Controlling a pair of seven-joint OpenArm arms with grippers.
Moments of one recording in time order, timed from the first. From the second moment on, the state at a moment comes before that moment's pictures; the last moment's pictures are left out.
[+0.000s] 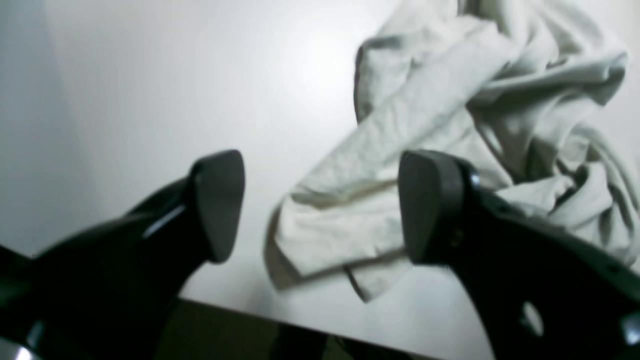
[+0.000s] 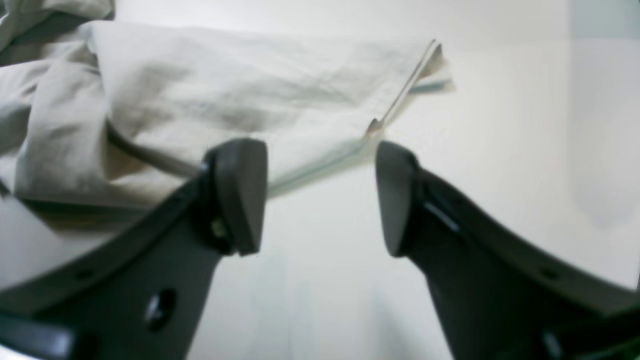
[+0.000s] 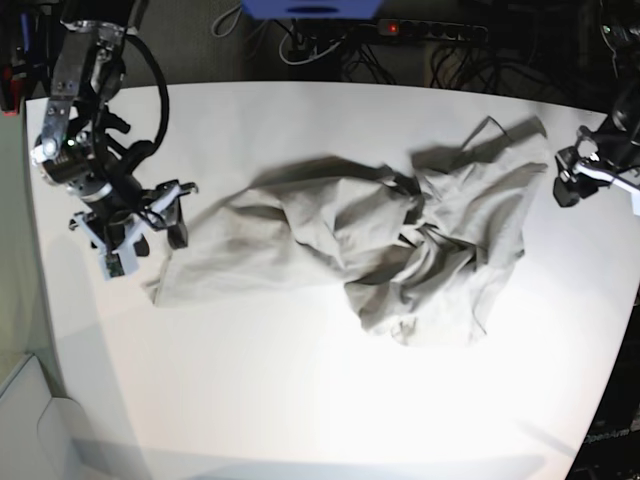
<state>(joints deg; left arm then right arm) 25.4 -27.2 -28.9 104.0 -52.3 0.5 47.3 -7.9 7.5 14.8 109.8 17.6 24.3 -54.1</state>
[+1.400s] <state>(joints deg) 19.4 -22.6 -29.0 103.7 -52.1 0.5 48.2 7.8 8.4 8.1 77.6 17.6 24.3 -50.3</state>
